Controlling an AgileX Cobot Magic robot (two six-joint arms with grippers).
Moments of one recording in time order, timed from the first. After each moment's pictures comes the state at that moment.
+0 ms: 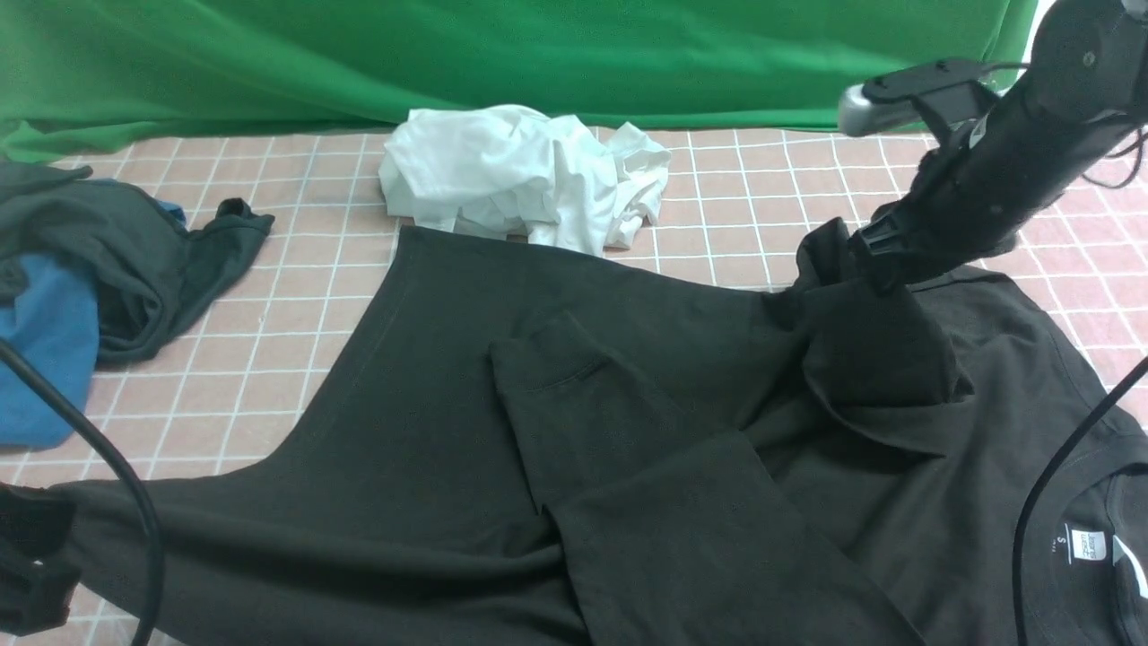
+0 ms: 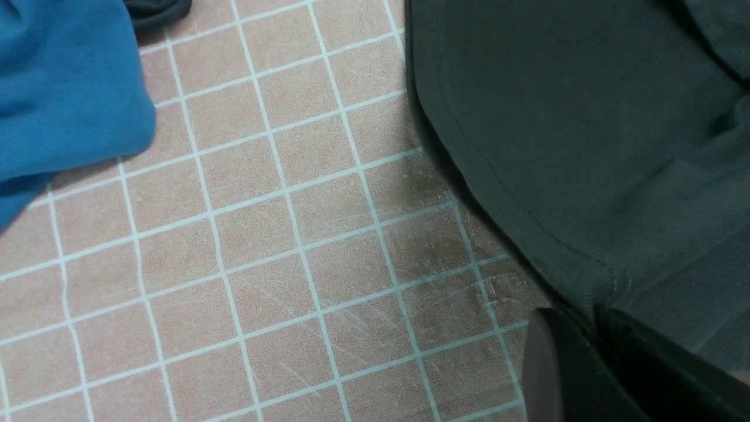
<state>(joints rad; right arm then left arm) 0.18 1.85 -1.44 0.03 0.90 -0.11 -0.03 0.71 -0.78 -0.05 1.12 0.25</state>
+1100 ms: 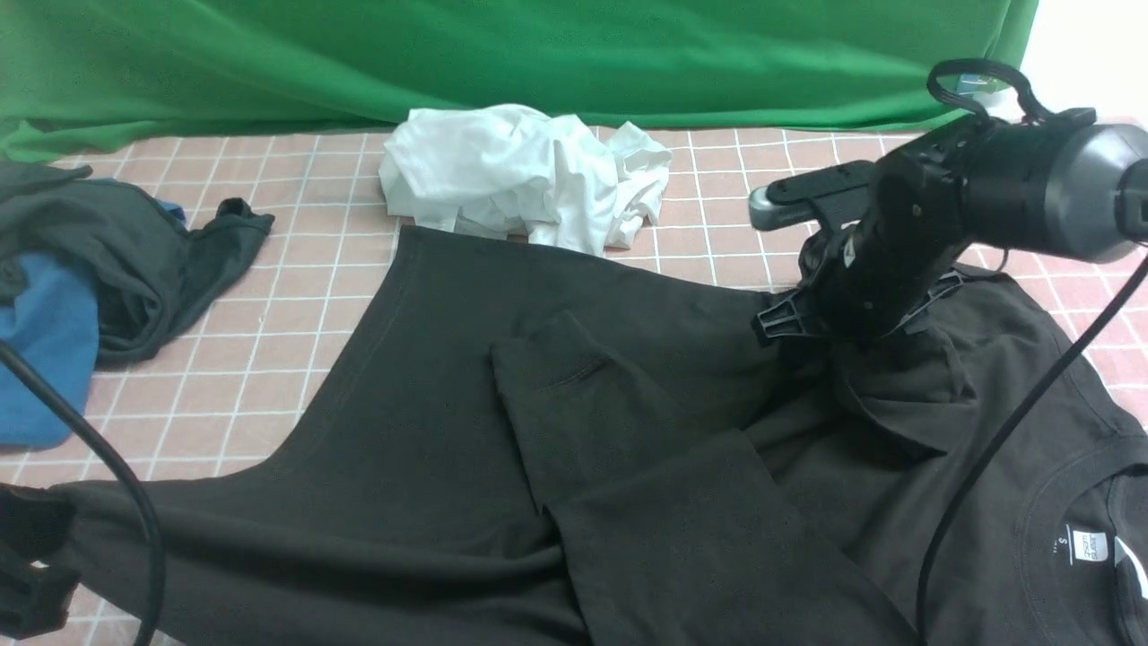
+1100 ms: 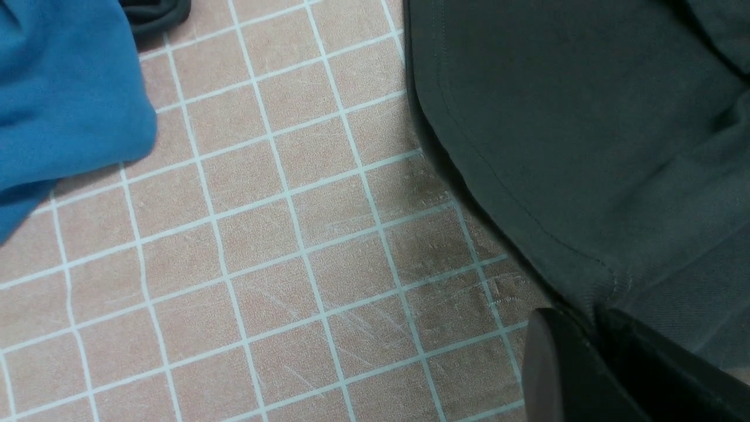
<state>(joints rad) 0.32 2.00 -1.36 -0.13 0.69 0.24 -0.03 0.71 -0.78 -0.05 1.12 0.27</state>
